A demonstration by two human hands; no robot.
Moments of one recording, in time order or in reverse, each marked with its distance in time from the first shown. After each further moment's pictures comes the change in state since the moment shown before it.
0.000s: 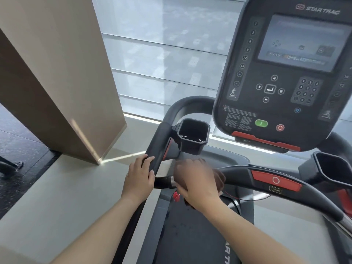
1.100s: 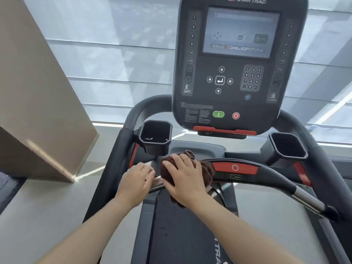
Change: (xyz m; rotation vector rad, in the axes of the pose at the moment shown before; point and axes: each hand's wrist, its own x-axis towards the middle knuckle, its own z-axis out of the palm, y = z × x) left_hand 0.021 0.071 0.033 0.021 -0.155 0.388; right_hand -0.019 0.053 -0.020 0.089 0.093 0.171
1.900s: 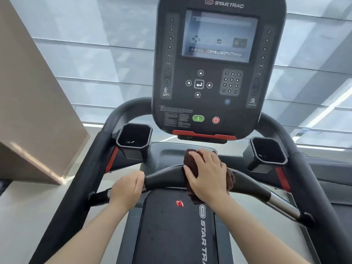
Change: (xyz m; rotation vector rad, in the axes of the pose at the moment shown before) left_hand 0.017 0.053 0.034 -0.025 -0.013 -0.200; right_hand -0.022 0.112 -0.037 0.097 0.082 0.319
